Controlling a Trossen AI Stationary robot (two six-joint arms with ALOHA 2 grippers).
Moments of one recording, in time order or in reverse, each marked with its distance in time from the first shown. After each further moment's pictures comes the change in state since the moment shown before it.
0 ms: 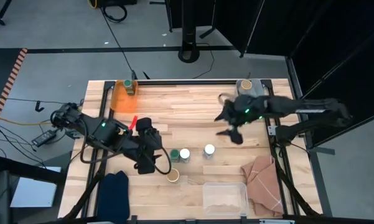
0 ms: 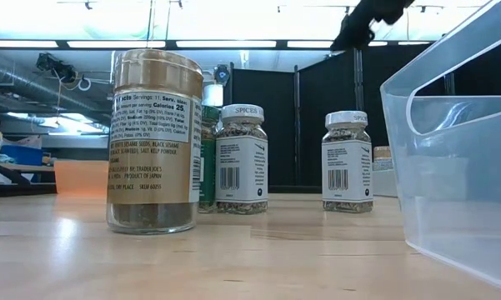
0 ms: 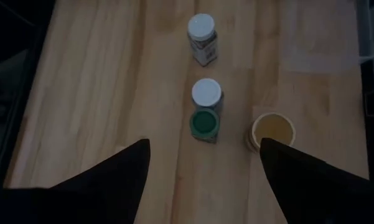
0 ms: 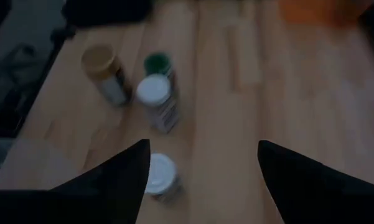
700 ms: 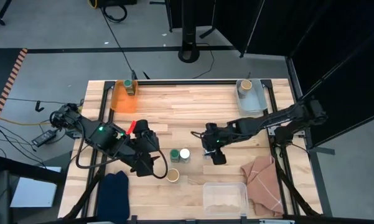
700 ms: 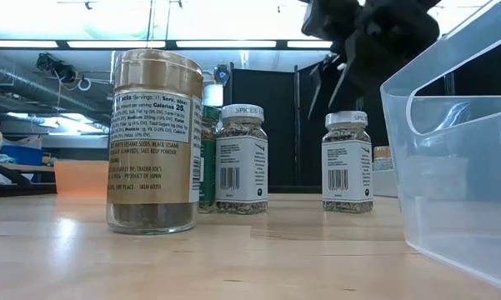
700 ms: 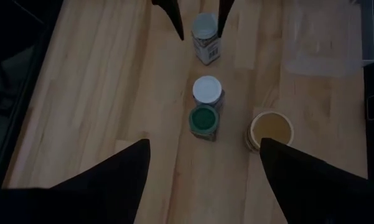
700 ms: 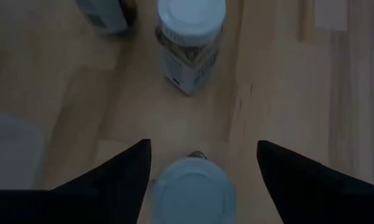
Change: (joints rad) left arm -0.042 0.000 0.000 -0.025 -0.048 -0.078; right arm 0.189 0.383 -0.011 0.135 0.147 0.005
